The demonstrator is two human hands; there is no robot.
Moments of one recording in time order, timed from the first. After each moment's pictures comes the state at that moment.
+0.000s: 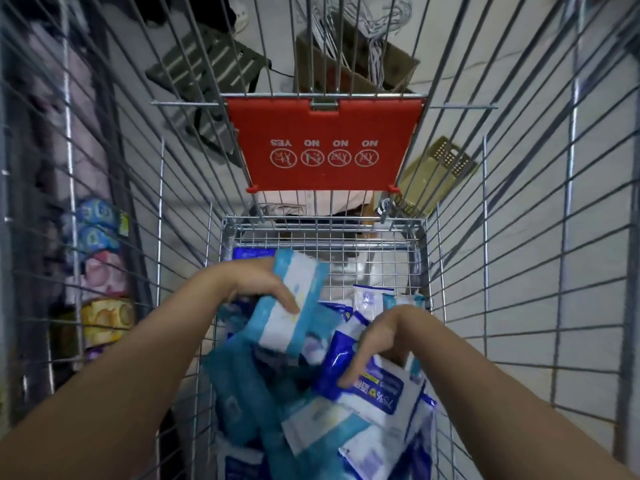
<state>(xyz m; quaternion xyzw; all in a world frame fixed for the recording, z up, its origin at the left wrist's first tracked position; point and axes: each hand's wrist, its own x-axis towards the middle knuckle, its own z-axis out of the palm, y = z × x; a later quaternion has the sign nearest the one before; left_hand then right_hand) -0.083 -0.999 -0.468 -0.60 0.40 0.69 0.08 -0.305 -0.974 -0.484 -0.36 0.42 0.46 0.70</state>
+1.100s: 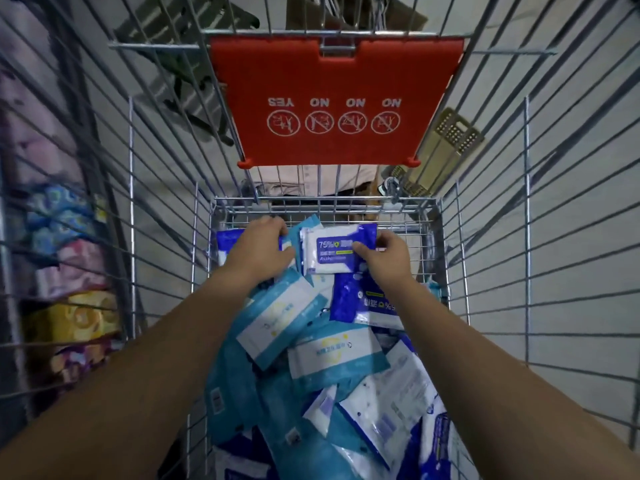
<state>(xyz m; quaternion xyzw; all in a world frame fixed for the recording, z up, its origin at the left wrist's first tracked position) -0.079 -1.017 -0.553 -0.69 0.65 0.33 -0.01 -0.286 -1.011 -0.568 -0.35 0.74 -0.26 0.51</state>
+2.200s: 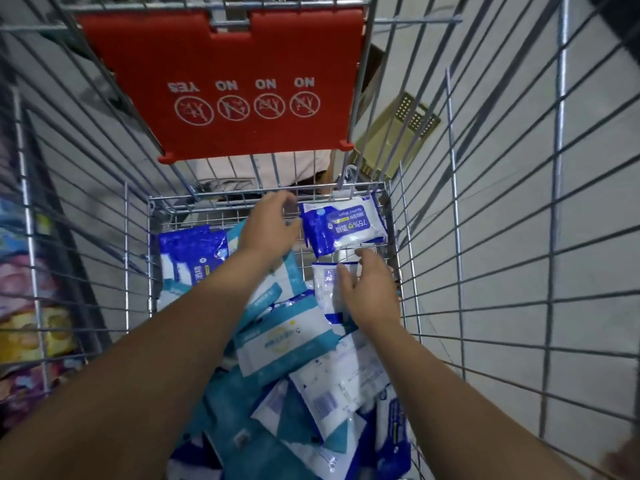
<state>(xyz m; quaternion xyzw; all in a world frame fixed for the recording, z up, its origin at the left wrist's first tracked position) -0.176 -1.038 -0.565 -0.69 0.61 0.36 -0.16 -0.339 -0.950 -0.566 -0.54 0.77 -0.10 0.32</state>
